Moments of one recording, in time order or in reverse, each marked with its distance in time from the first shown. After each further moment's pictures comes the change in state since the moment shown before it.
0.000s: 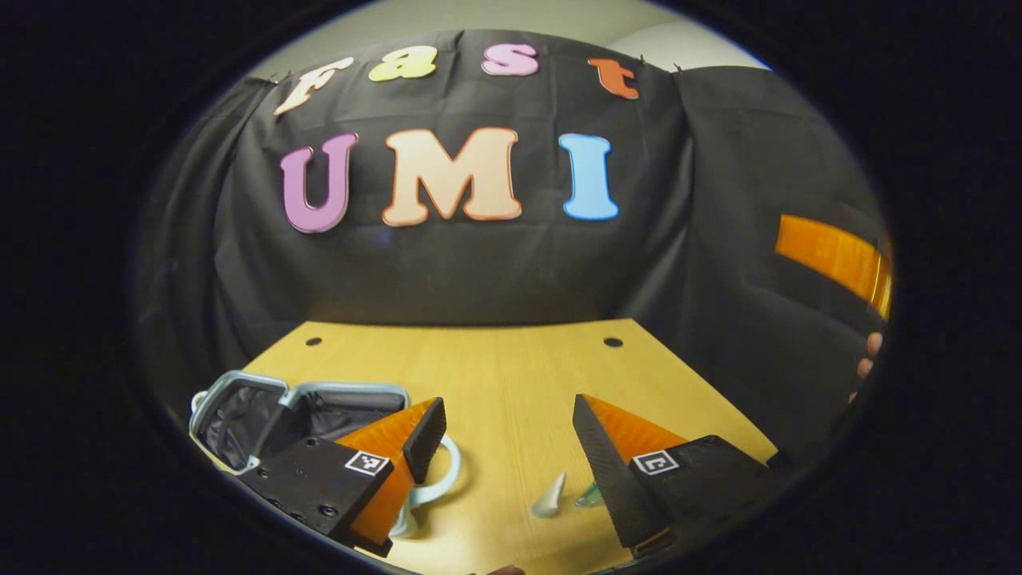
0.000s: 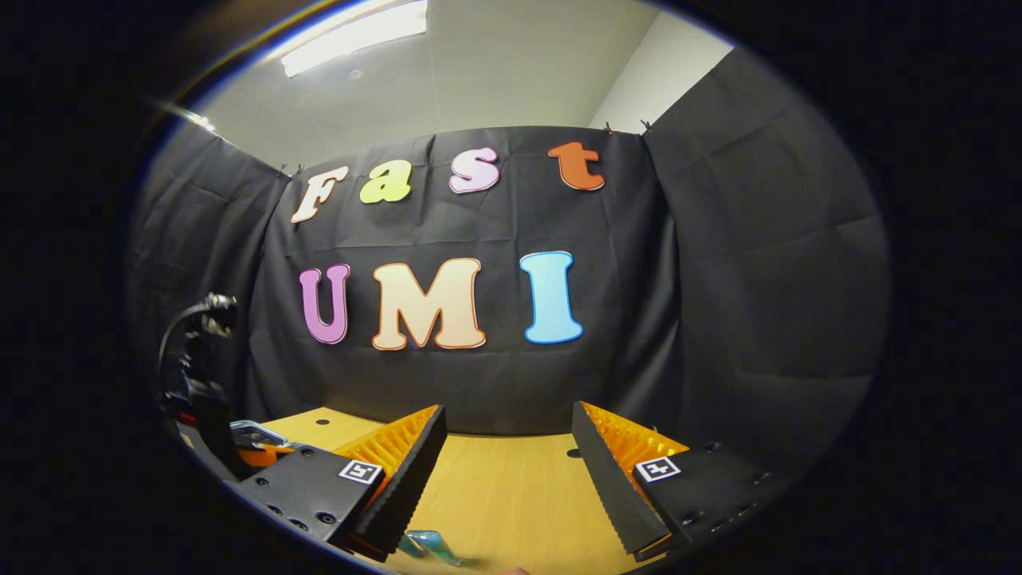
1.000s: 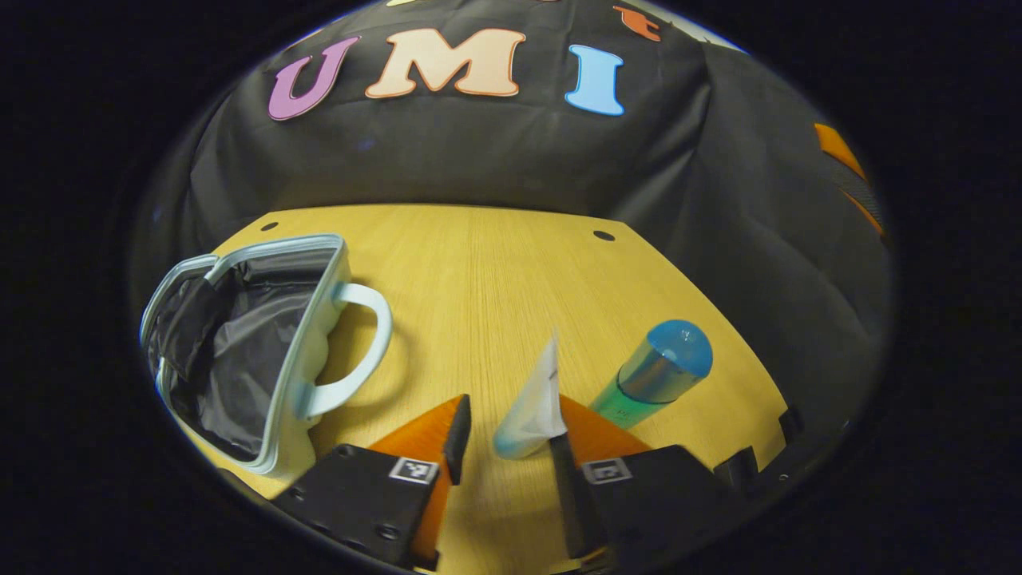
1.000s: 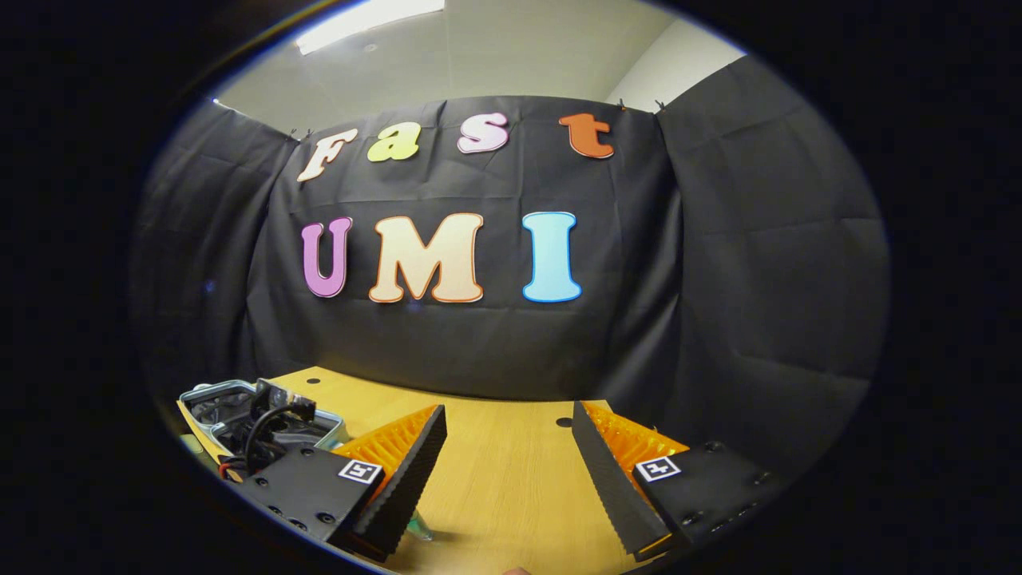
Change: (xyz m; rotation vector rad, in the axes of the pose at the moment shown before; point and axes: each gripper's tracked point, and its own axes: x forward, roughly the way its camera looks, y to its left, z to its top) left arm 0.041 -0.027 -0.151 -0.106 0.290 -0.088; right arm -0.006 -0.008 -0.063 -0.078 0.118 0.020
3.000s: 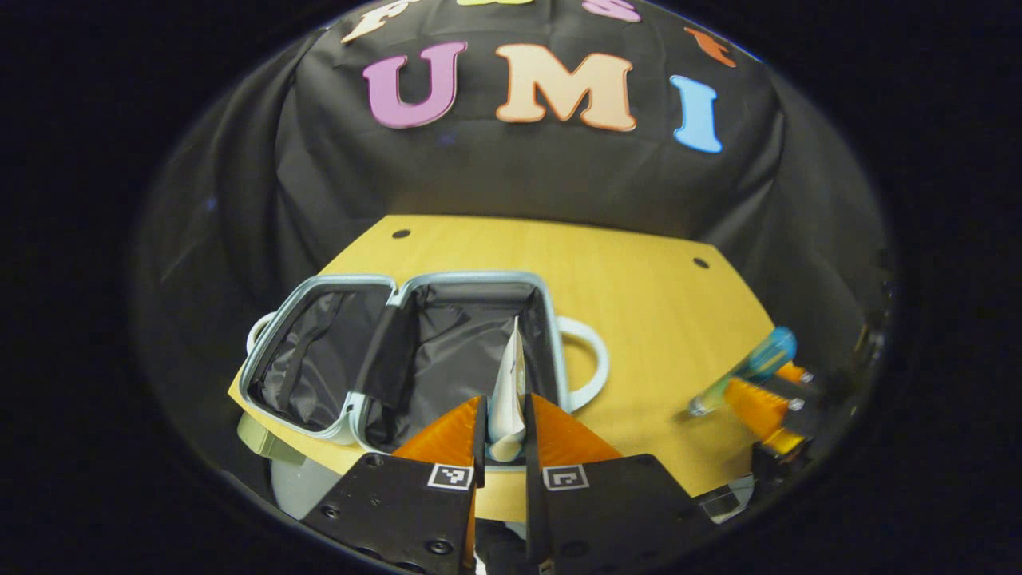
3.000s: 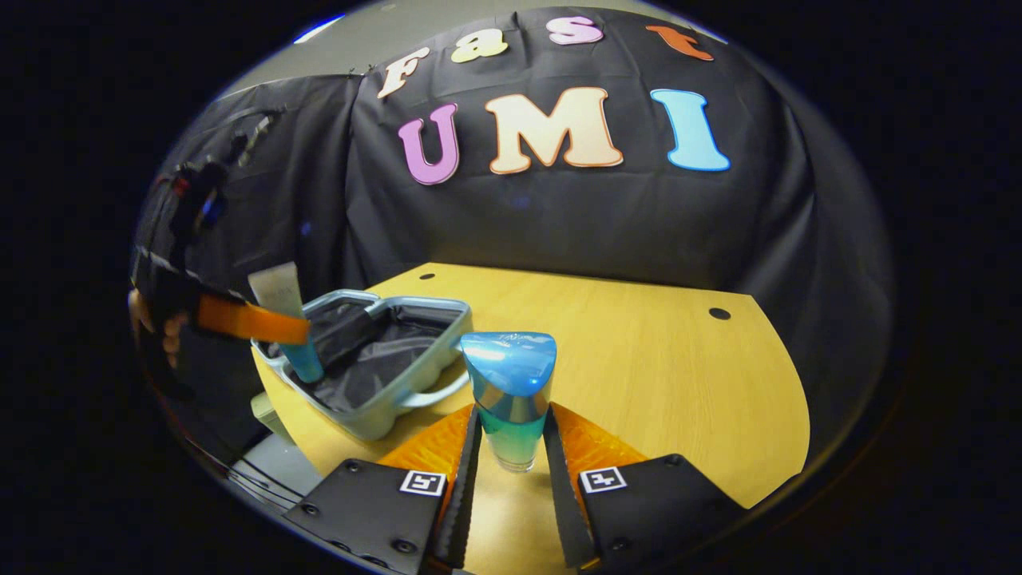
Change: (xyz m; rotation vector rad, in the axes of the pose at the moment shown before) left arm -0.147 0.191 0.051 -0.066 0.094 0.298; right arm -0.005 0.180 -0.152 0.034 0.405 0.408
